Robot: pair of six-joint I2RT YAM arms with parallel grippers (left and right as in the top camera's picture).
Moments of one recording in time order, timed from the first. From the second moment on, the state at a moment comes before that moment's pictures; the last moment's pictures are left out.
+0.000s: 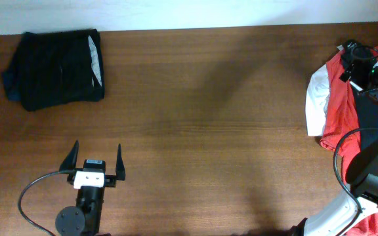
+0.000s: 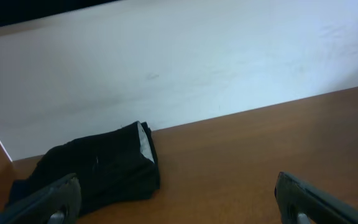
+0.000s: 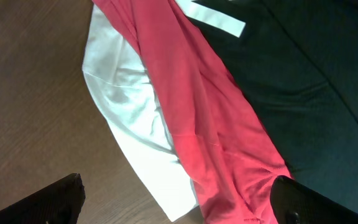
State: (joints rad) left arm 0.11 0.09 0.06 0.09 0.19 0.18; right arm -0.49 2.00 1.87 -1.10 -0.04 0.24
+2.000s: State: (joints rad) left arm 0.11 0.01 0.02 -0.07 0.17 0.18; right arm 0.02 0.53 0.74 -0.53 0.01 0.16
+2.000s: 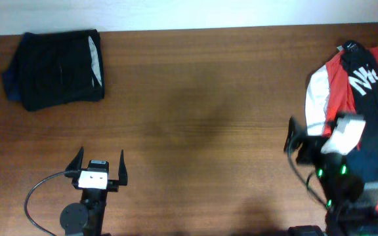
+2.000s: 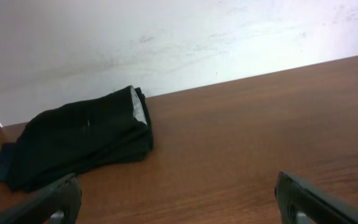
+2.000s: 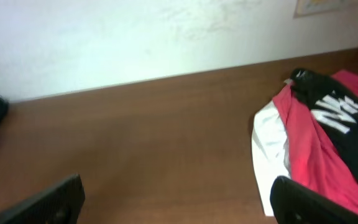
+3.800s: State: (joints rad) left arm 0.11 0.01 0.02 -0.07 0.17 0.18; right arm 0.02 0.01 0.01 -0.07 -0.05 0.11
